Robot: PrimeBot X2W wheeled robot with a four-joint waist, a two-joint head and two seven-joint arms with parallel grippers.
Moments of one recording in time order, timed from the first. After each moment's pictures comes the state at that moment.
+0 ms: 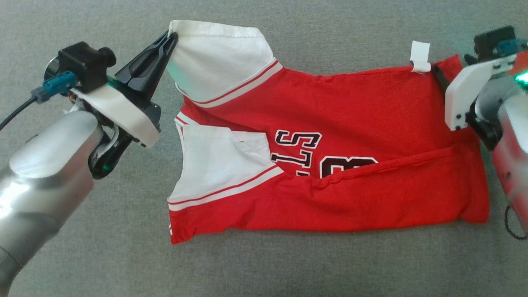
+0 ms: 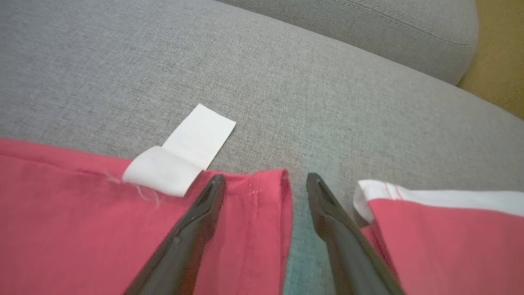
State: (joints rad) left arm -1.03 0.56 -1.18 0.50 -1.00 -0.13 -0.25; right arm -0.88 -0.36 0.40 0.95 0.25 0.13 0.25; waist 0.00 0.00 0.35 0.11
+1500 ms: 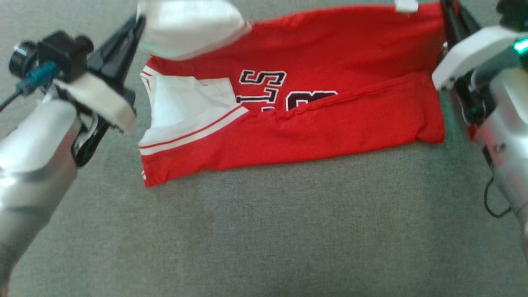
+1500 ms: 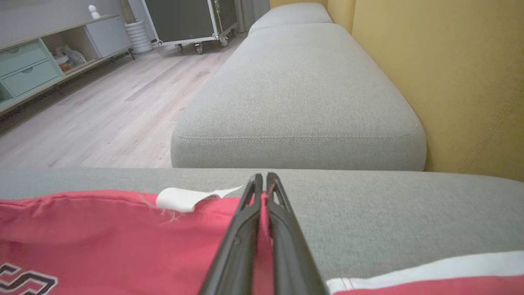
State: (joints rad) left arm -1.03 0.51 -1.01 0.66 -0.79 -0.13 -0.25; right arm -1.03 -0.32 0.55 1.03 0.63 0.13 -0.17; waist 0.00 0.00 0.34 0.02
